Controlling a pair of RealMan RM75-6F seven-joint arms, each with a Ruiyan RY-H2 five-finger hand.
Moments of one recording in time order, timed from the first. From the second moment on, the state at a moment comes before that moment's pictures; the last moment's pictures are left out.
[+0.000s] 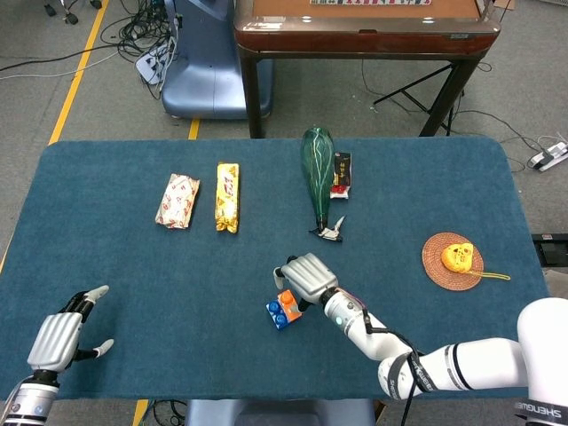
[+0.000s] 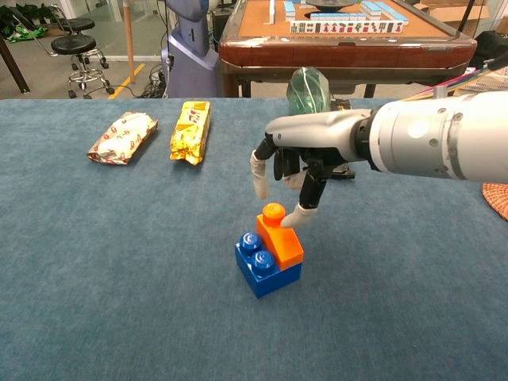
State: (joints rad) left arm -0.12 -1.21 0.02 -1.65 1.47 1.35 0.04; right arm 1.06 -1.42 0.11 -1.88 -0.64 0.89 -0.58
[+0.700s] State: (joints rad) left arm -0.12 -1.22 0.03 -1.63 1.47 1.35 0.03; right arm 1.11 -1.43 0.09 -1.86 -0.60 0.88 -0.56
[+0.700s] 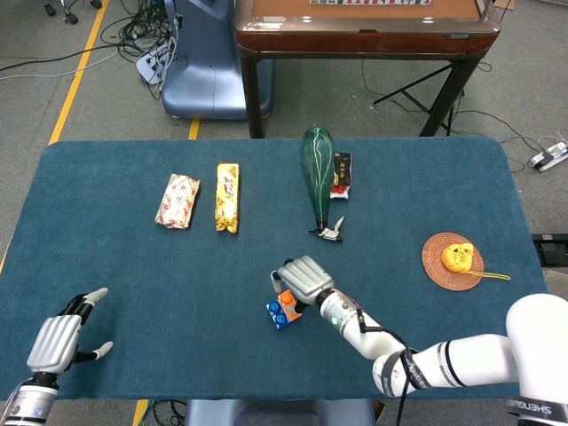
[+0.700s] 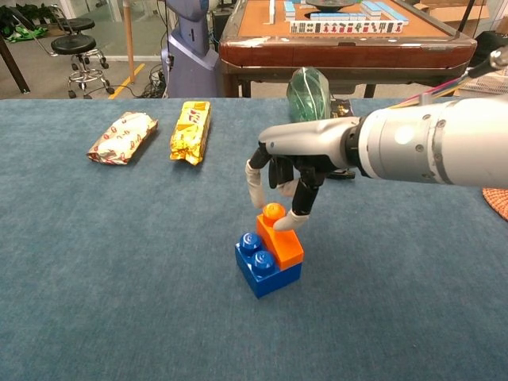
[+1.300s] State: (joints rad) left arm -0.12 -1.23 0.03 -1.62 1.47 1.35 0.03; right arm 1.12 -1.44 0.07 -1.85 -0.58 0.89 -0.56
